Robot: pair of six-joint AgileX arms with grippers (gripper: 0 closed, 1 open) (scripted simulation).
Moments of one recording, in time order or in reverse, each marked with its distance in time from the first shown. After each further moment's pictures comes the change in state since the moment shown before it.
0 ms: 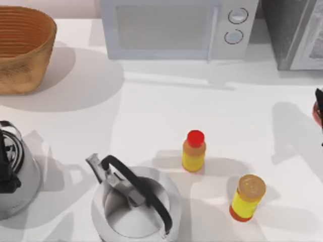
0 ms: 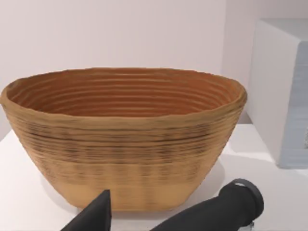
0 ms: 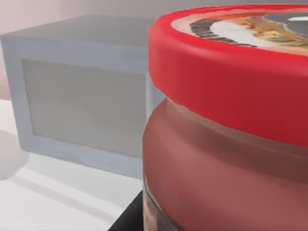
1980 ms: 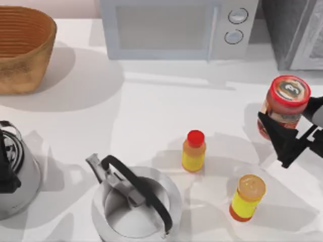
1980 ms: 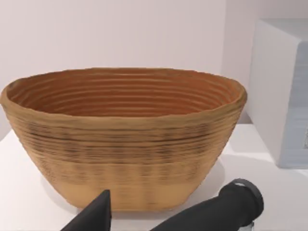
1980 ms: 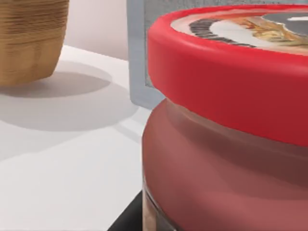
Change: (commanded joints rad) left arm 0.000 0.000 0.000 0.000 0.000 0.000; right arm 0.043 0.960 0.185 0.779 -0.301 0.006
